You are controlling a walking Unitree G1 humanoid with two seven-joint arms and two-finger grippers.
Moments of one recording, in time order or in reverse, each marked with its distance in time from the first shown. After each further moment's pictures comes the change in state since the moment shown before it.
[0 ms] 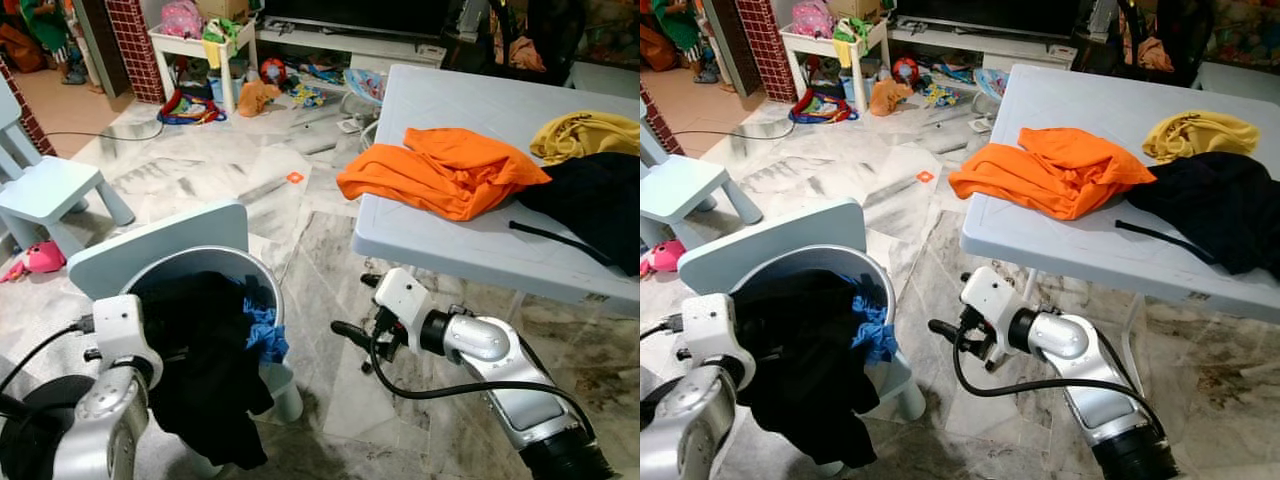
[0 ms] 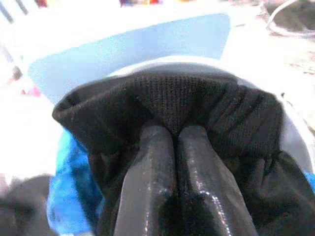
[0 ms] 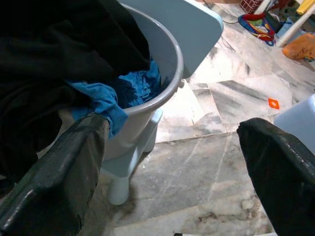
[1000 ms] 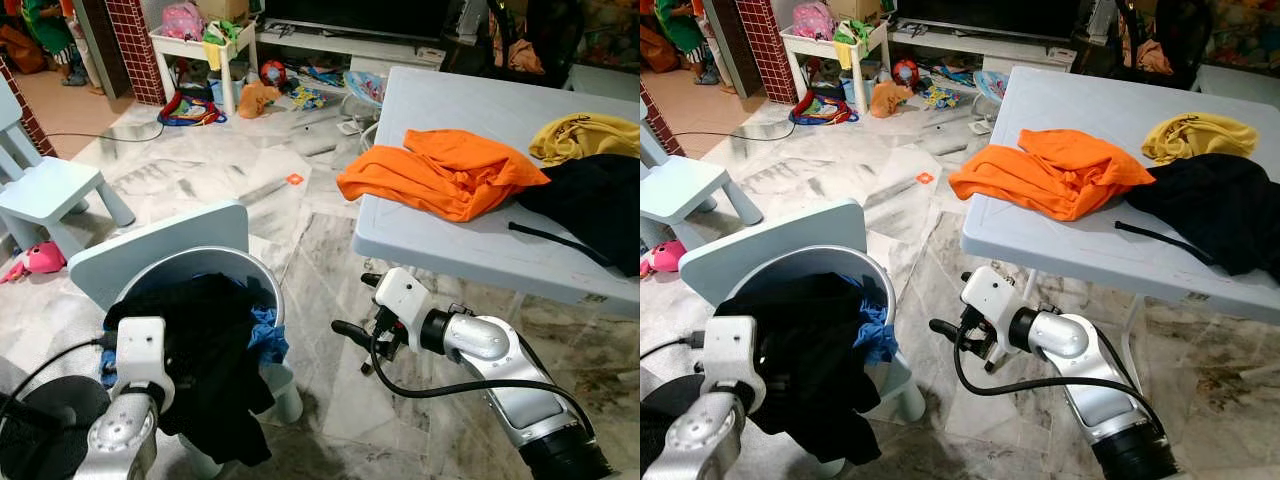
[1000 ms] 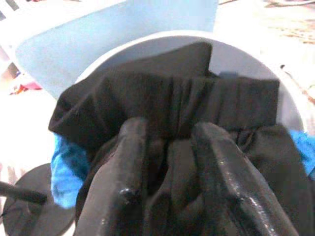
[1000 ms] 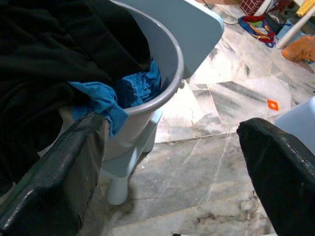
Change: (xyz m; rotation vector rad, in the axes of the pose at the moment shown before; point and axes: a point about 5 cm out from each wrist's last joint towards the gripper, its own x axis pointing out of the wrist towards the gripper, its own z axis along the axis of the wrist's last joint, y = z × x) left arm -0.010 -0.007 -0.006 0.043 0.115 -0.033; right arm 0.001 -0.001 -0.002 -0.005 0.000 0.001
